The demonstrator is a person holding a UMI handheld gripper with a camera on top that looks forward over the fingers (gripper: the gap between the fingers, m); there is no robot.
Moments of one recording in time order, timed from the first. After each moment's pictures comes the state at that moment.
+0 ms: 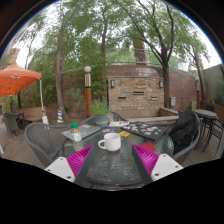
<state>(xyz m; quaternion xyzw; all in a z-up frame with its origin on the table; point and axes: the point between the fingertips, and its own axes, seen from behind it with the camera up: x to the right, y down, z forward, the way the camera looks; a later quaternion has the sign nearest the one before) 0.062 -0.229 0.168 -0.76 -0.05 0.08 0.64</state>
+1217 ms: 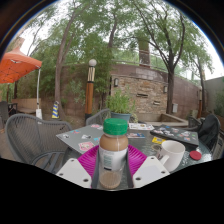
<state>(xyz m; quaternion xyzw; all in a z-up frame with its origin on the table) -0.167 0.017 0.075 -0.75 -0.07 0.02 0.65</state>
